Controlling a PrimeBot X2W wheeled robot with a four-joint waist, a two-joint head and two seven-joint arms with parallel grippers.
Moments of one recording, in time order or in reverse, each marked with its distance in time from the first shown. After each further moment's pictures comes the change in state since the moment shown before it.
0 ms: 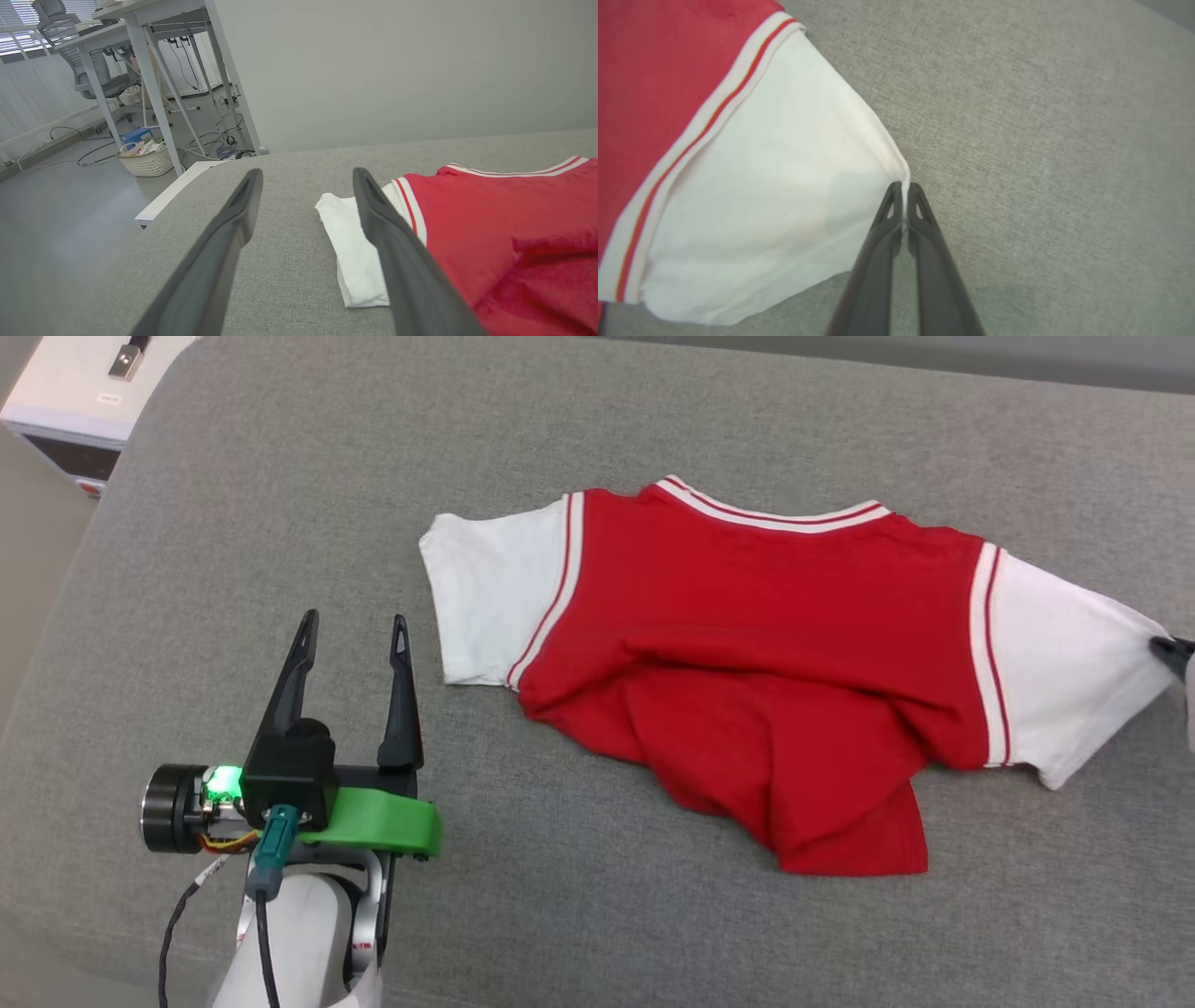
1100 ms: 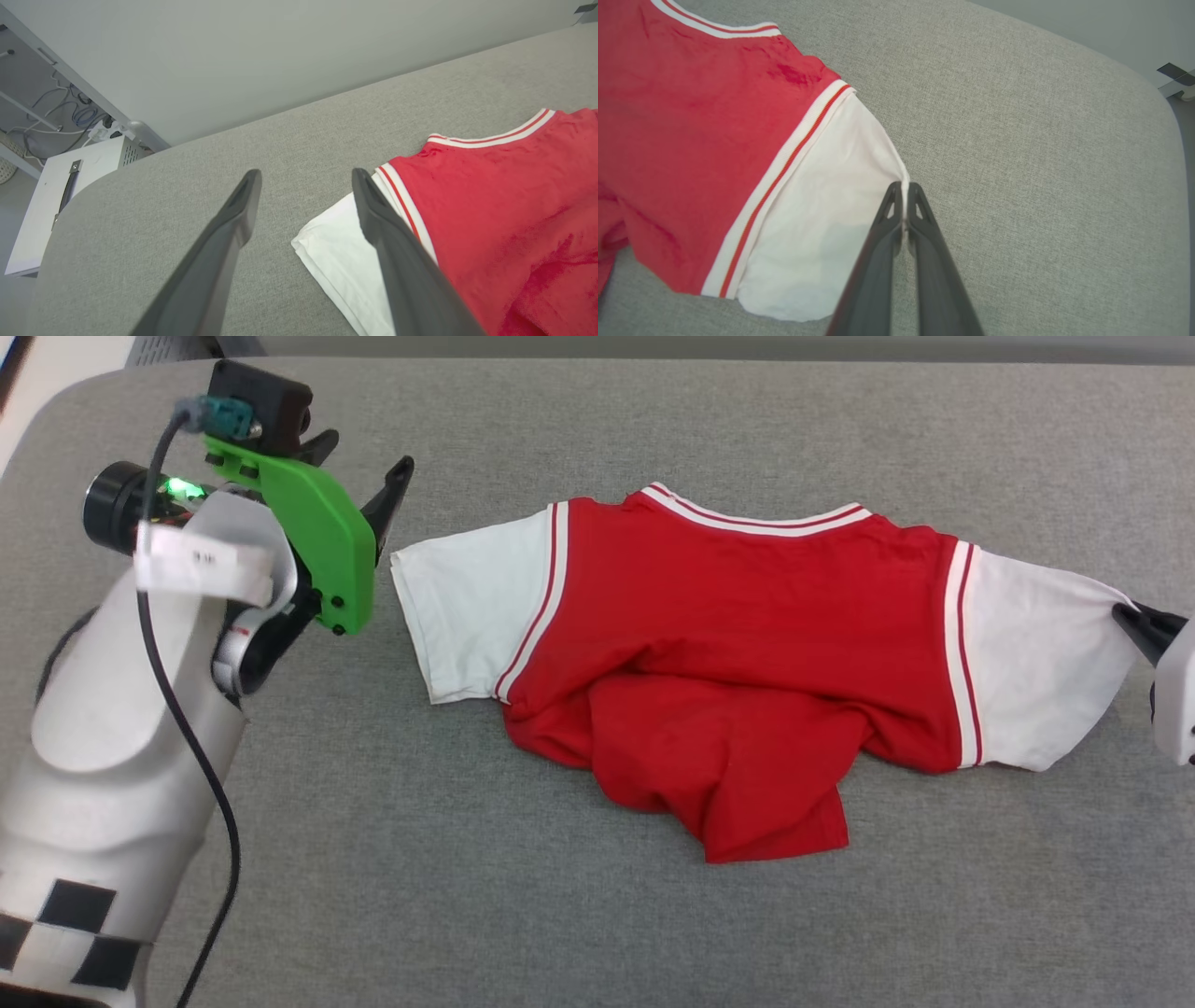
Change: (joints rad) left arm -0.624 0.264 -0.266 0.344 -0.432 -0.259 0.598; right arm 0.061 0.024 -0.062 -0.133 -0.064 0.000 -0.084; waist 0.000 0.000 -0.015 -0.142
